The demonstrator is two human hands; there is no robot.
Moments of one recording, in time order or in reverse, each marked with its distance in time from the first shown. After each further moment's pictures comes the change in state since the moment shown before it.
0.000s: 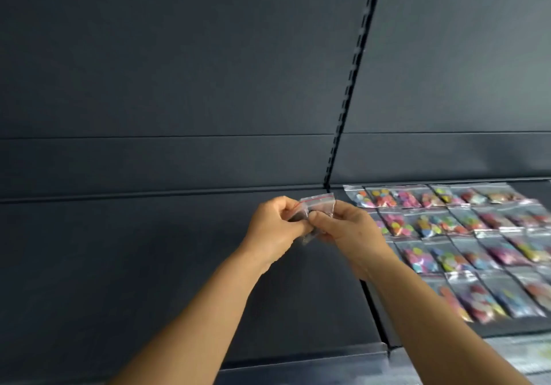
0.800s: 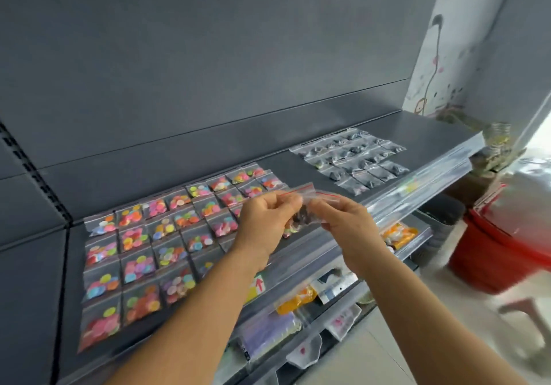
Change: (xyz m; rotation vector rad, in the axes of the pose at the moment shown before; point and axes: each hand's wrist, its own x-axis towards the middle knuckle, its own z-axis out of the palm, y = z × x) left_hand -0.071 0.125 0.411 -0.142 -0.324 0.155; right_hand -0.171 0.043 -0.393 0.188 0.626 -0.017
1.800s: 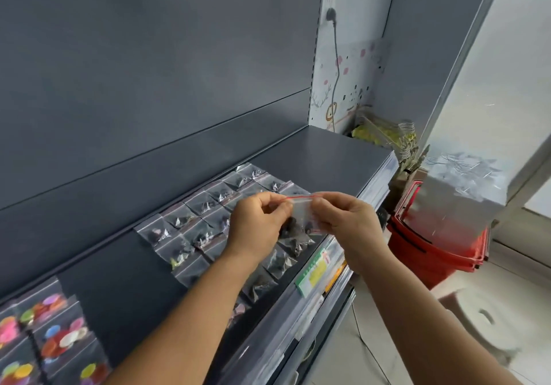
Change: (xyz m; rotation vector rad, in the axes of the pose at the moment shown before) left_hand 0.256 -0.004 0.272 0.167 -0.218 0.138; right_hand 0.253 -0.017 -0.232 0.045 0.347 -0.036
